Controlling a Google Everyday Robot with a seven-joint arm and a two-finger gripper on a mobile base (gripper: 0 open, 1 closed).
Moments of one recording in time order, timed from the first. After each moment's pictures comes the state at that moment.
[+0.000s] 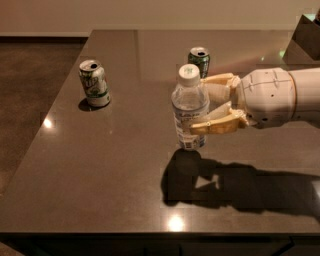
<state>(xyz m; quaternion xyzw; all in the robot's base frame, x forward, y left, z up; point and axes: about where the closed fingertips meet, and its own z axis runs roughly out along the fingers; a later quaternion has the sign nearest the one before) 0.435 -0.073 0.979 -0.51 -0.59 -0.53 0.33</state>
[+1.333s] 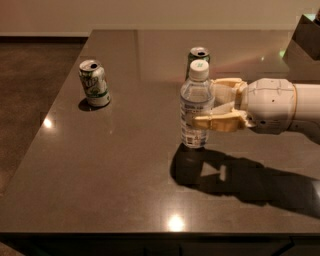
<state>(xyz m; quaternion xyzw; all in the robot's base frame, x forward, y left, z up) 0.461 -0.095 0.965 -0.57 -0.50 -0.57 0.32</state>
